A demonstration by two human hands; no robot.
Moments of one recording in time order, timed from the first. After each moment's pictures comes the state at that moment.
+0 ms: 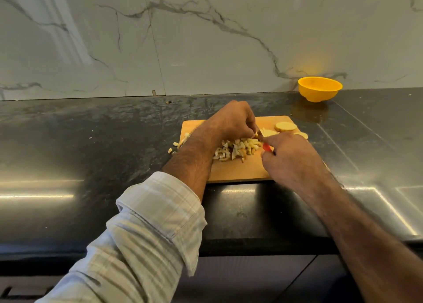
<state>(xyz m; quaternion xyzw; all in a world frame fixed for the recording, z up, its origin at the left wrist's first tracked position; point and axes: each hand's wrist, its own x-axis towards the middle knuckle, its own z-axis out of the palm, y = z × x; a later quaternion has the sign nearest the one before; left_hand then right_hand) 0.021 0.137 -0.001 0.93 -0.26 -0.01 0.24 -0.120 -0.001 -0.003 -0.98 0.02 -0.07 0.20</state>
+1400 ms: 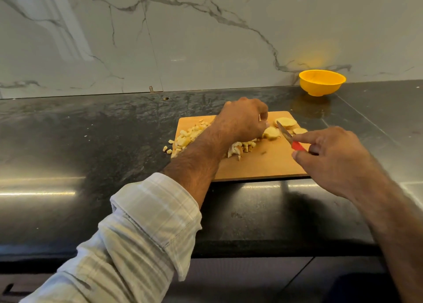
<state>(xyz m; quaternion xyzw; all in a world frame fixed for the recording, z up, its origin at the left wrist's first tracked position) 0.006 0.110 -0.003 0.95 -0.26 0.06 0.15 -0.145 -0.064 0.007 -0.96 0.05 -0.06 0.28</state>
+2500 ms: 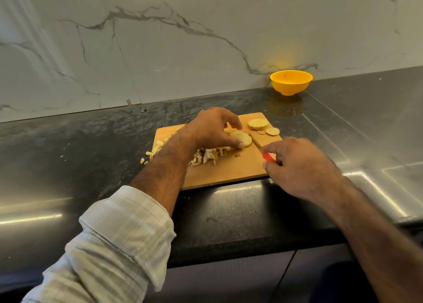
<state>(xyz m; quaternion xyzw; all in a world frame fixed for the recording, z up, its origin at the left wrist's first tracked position) 0.013 0.118 -0.005 0.93 -0.28 -0.05 0.23 -0.148 -0.071 0.000 -0.98 0.04 -0.01 0.21</state>
